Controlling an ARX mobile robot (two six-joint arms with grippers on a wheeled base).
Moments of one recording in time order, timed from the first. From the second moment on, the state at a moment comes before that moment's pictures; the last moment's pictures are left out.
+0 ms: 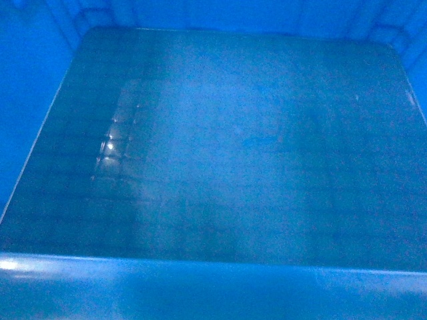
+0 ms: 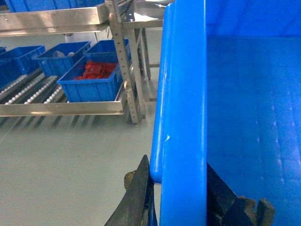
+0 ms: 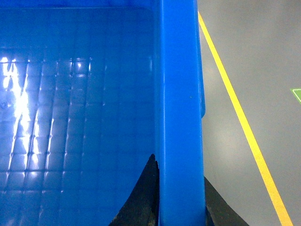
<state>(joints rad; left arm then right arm) -0.44 0.82 0.51 0.10 -0.52 -0.05 0.36 0.67 0.45 -0.12 0.37 0.21</state>
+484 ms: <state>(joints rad) -0.44 0.82 0.51 0.10 -0.52 -0.05 0.36 0.67 0.45 -0.12 0.37 0.21</state>
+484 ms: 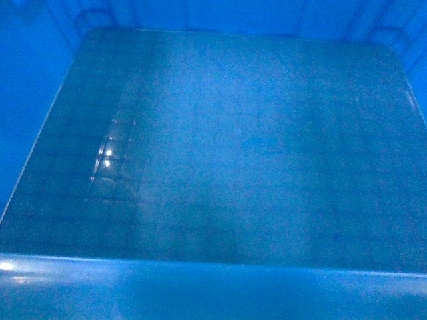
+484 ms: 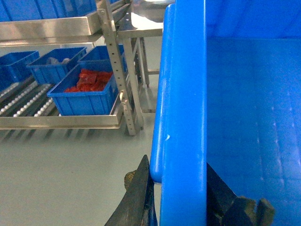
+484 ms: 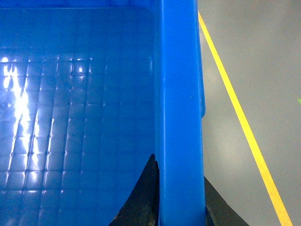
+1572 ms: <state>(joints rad) -0.44 0.82 0.51 0.09 -0.52 -0.05 0.36 0.67 0.45 -0.13 0.37 0.21</state>
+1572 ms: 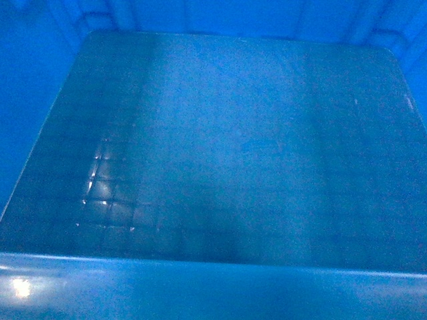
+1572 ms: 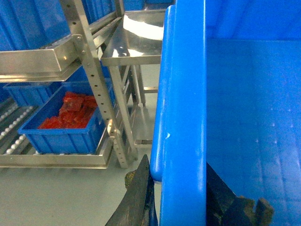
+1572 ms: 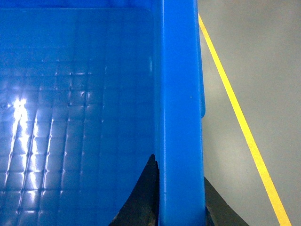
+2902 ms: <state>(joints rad) -0.44 0.82 0.51 0.10 -0.52 -0.05 0.36 0.68 0.45 -0.13 0.37 0.21</state>
